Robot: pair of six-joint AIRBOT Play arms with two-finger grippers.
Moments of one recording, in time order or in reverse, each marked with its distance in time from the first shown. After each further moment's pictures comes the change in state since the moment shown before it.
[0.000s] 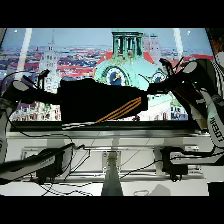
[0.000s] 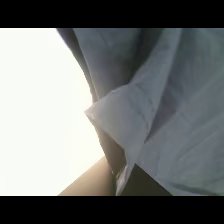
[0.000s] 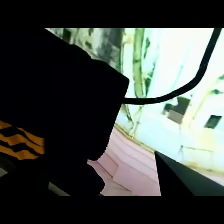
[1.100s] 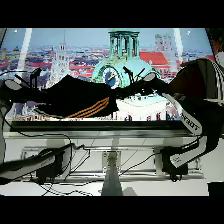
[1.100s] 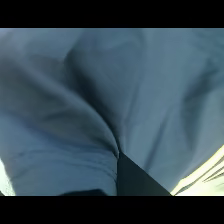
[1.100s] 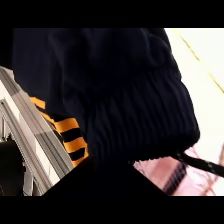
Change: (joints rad) left arm 0.049 0.000 0.019 0.027 -0.011 0.003; right arm 0.393 -0.232 0.037 0.636 -0.187 -0.102
